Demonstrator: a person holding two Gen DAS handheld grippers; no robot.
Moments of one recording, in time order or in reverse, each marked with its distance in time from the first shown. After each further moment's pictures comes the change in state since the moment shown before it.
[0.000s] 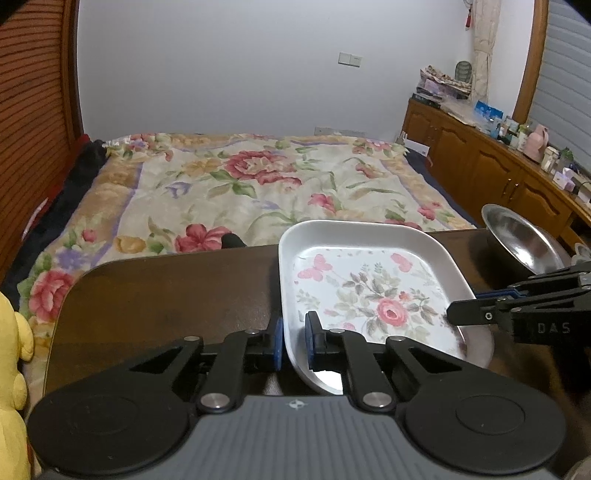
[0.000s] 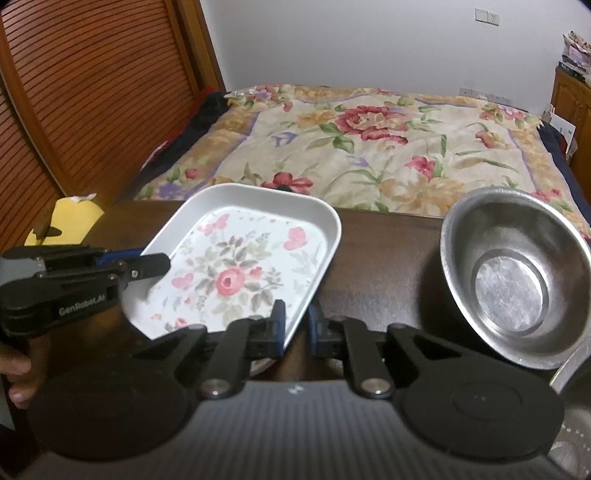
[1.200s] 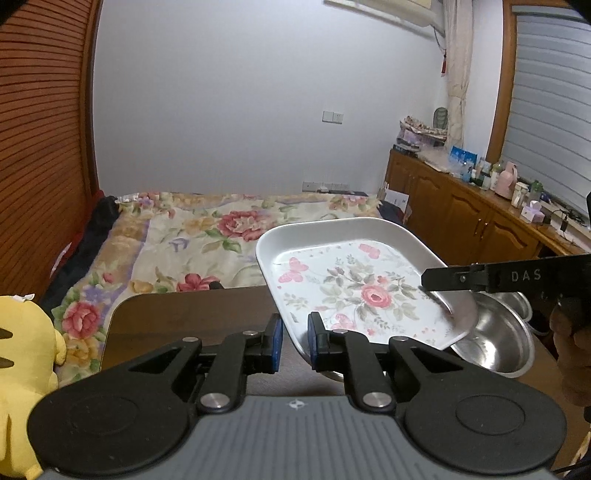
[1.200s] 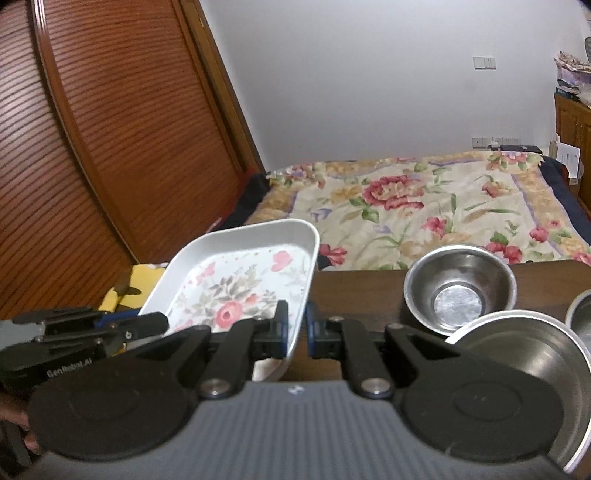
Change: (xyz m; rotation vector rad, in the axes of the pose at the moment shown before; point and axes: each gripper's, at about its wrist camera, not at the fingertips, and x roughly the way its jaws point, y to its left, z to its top) left arm -0.169 -0.083 -0.017 0.015 -0.182 0.006; right arm -0.136 -0.025 -0.020 0.055 -0.244 0.166
